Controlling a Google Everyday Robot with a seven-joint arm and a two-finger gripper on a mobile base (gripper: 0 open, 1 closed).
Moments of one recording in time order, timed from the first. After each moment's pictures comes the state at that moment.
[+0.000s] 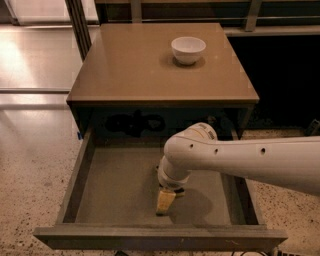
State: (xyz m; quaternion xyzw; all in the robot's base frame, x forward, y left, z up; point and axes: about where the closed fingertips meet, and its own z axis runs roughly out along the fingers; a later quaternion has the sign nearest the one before) arm 0.484 -0.009 0.590 -0.68 0.72 0.06 0.14
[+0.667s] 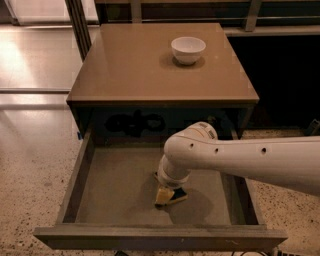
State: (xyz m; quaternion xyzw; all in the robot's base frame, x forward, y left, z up) arm 0.484 -0.009 0.590 -0.68 0.72 0.06 0.14
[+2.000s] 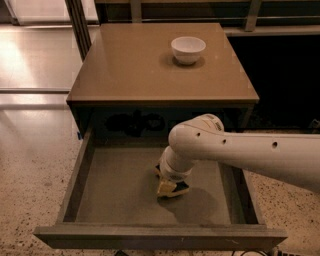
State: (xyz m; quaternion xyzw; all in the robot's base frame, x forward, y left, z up) arm 0.492 -0.010 0.619 -0.69 0.71 0.07 0.15
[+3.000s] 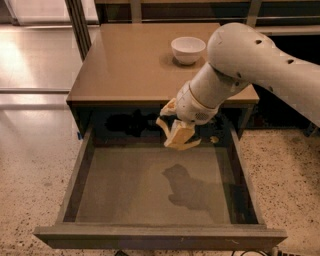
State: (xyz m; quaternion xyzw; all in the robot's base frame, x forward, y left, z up) arm 0.522 -0.032 0.810 -0.73 0.63 0.13 0.22
